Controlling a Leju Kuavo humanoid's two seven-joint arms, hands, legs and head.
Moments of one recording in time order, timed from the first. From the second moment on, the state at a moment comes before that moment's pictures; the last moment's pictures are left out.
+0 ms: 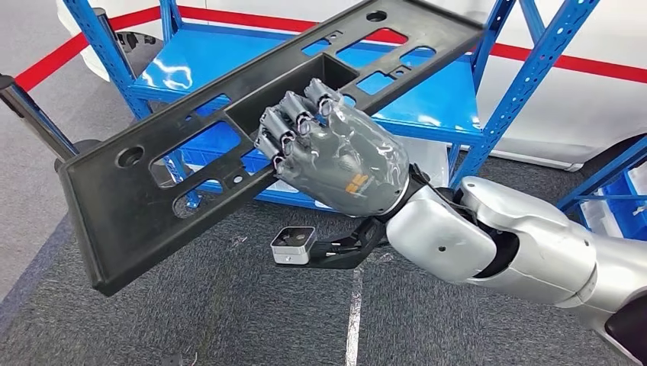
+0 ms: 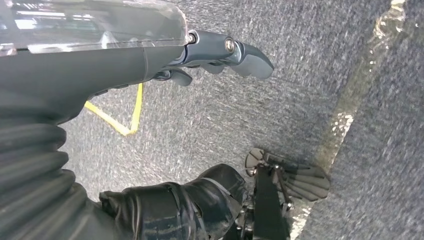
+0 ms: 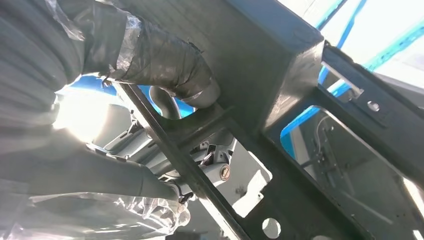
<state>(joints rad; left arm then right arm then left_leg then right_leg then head) -0.11 0.02 -0.86 -0.20 1.11 0.47 -0.05 -1.19 -0.33 1.23 -1.76 1.57 0.07 0.07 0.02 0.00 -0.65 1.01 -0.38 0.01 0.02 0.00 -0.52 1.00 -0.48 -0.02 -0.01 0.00</state>
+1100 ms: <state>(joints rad) -0.12 -0.02 -0.98 -0.20 0.97 0.48 0.08 -1.17 -0.33 1.23 -1.75 1.57 0.11 0.09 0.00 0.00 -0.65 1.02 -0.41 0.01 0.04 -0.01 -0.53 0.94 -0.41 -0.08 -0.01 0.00</state>
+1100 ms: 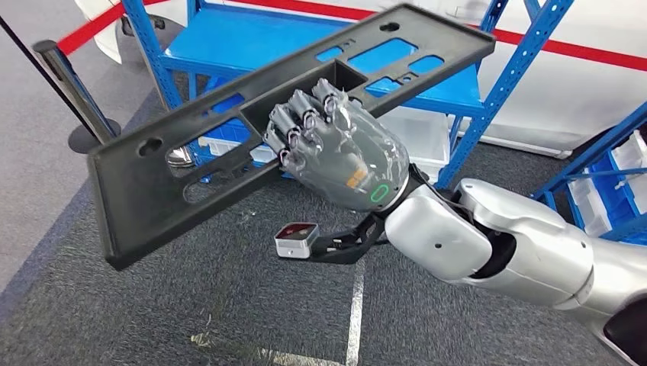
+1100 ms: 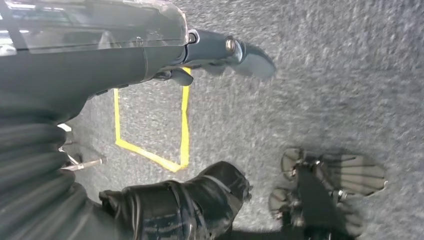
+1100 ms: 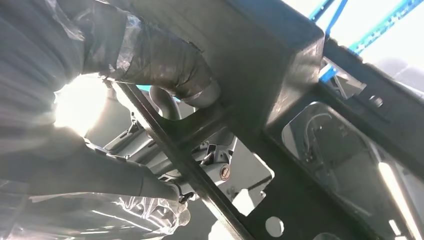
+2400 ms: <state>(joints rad) -0.12 -0.02 -1.01 -0.20 0.99 0.48 0.10 -1.14 -0.34 1.21 -1.75 1.56 0.09 0.15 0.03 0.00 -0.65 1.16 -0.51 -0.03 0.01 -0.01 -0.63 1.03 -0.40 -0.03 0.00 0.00</state>
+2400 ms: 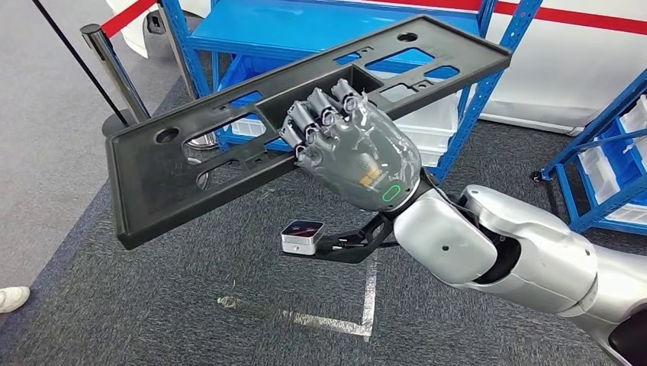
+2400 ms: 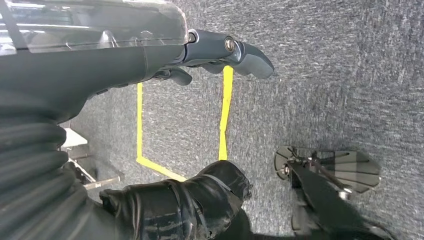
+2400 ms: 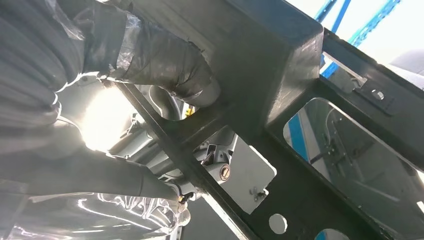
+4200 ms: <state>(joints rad) -0.12 -0.01 -1.01 -0.20 1.01 0.48 0.10 -1.18 -0.36 1.14 -1.68 1.19 0.28 0.26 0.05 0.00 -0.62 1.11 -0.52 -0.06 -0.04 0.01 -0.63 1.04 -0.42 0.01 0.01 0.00</state>
